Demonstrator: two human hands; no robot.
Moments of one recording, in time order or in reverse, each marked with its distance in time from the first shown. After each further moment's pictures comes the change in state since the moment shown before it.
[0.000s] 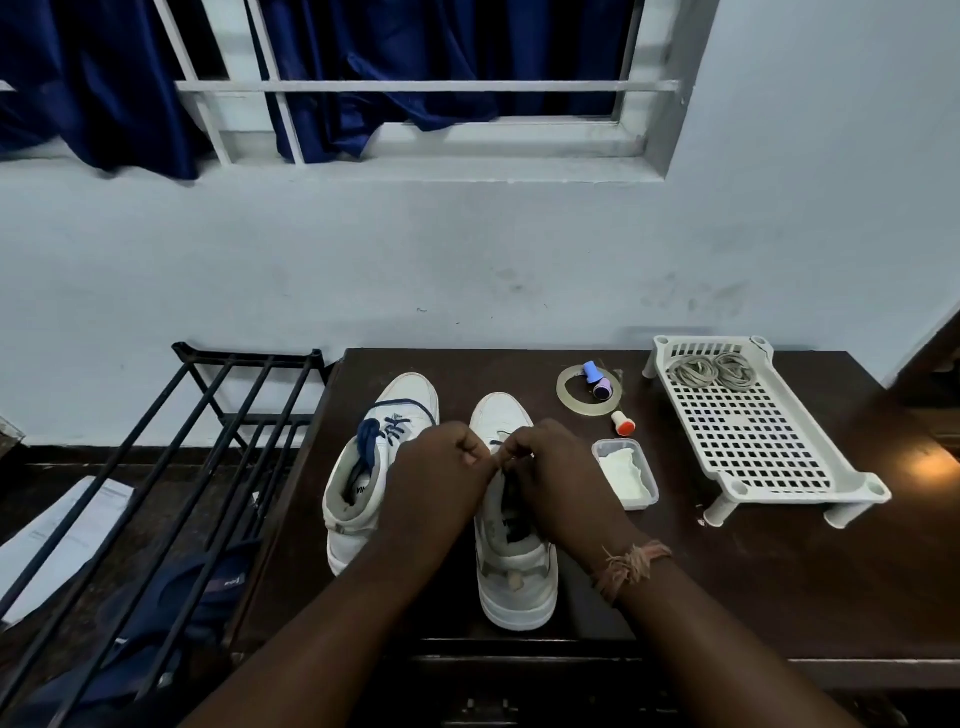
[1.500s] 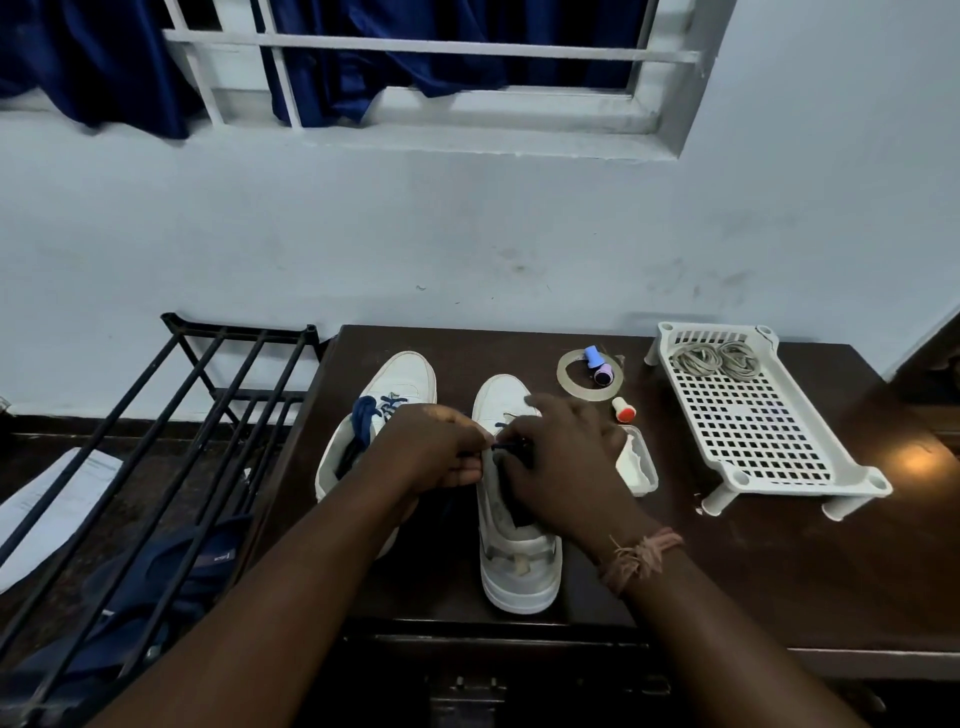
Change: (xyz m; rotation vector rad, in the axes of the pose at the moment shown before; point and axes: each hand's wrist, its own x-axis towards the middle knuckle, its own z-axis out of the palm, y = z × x) left_hand 0.019 -0.004 -0.012 -0.636 -0.361 -0.449; right_hand -0.007 -0.010 -0.005 -0.334 0.037 0.036
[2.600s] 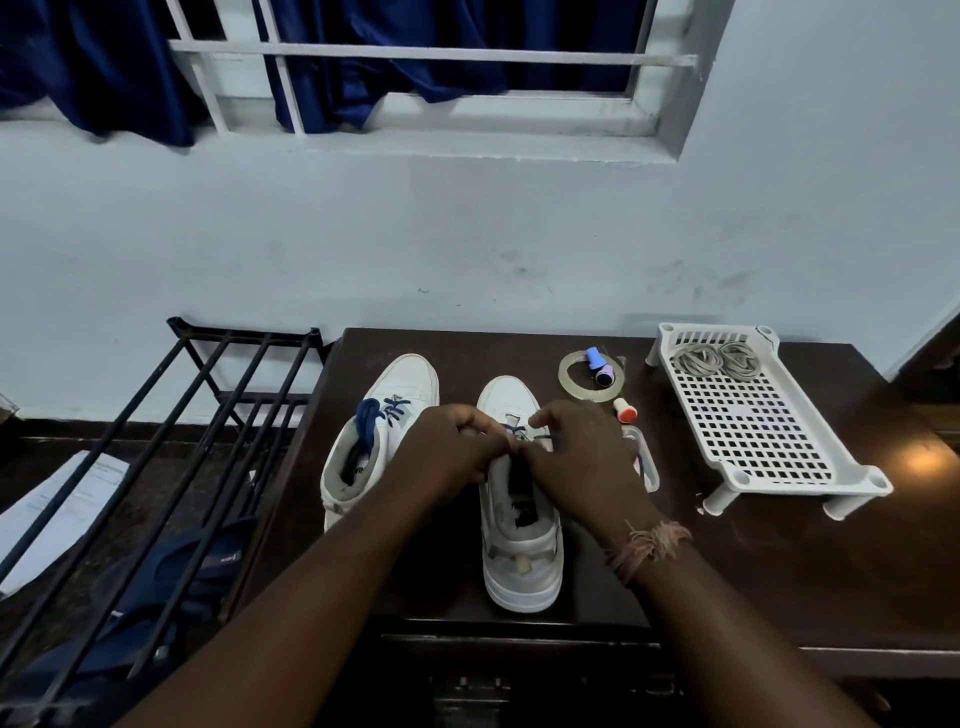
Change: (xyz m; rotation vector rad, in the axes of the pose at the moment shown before) left_hand -0.002 -0.008 0.010 0.247 0.018 0.243; right_hand 0.010 0.017 0.003 0.230 -0.014 0.217
